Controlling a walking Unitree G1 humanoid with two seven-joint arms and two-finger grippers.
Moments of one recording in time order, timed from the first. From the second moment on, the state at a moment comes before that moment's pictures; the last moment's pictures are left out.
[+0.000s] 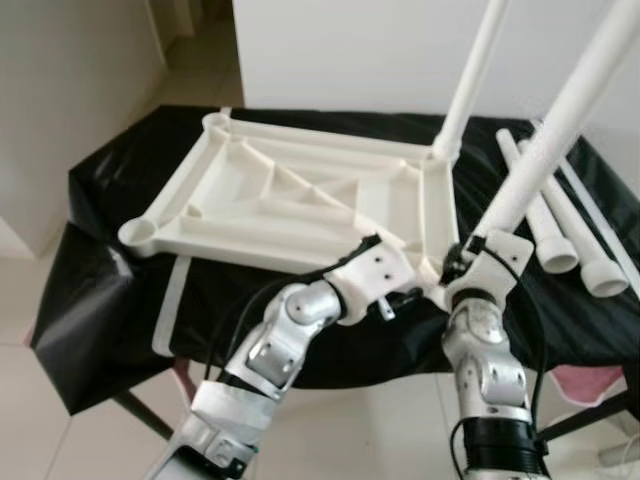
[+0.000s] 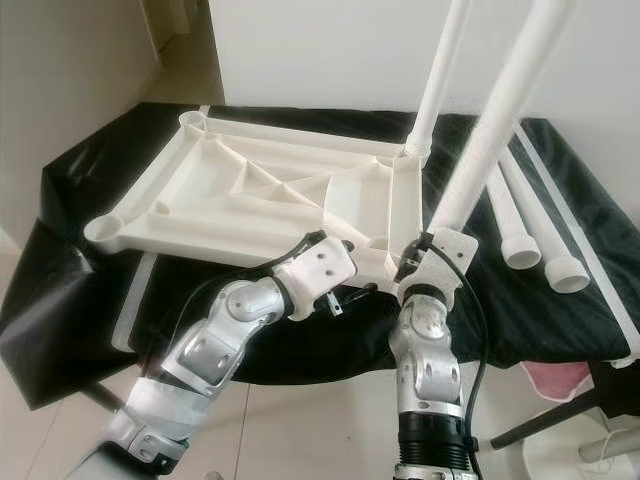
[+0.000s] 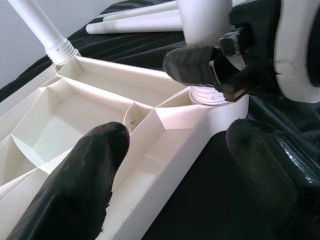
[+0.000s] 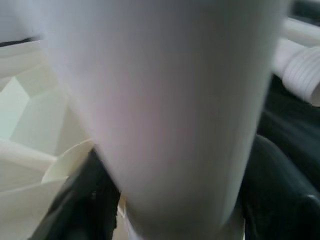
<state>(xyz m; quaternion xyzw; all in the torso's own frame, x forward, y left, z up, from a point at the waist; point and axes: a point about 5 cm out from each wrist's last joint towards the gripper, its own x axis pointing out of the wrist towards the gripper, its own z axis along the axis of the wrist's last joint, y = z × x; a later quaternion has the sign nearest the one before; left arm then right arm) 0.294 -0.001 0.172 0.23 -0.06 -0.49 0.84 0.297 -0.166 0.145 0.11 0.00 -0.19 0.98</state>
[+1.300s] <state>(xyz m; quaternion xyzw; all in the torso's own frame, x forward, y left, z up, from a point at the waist) 0.272 0.019 0.154 0.07 -0.07 -0.46 0.88 0.240 -0.182 0.130 0.08 -0.10 -0.07 0.99</state>
